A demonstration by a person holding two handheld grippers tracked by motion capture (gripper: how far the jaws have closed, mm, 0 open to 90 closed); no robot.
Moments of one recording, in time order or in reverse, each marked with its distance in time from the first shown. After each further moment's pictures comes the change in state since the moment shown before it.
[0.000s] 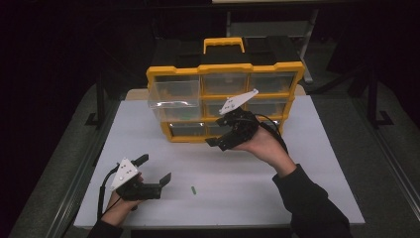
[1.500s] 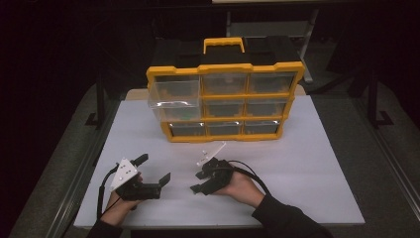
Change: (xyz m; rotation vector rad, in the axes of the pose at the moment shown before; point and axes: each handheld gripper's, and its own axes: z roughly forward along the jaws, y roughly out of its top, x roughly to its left) left arm 0.001 0.000 -0.001 -0.006 0.003 0.013; right arm 0.062 -0.080 0.106 0.167 0.202 0.015
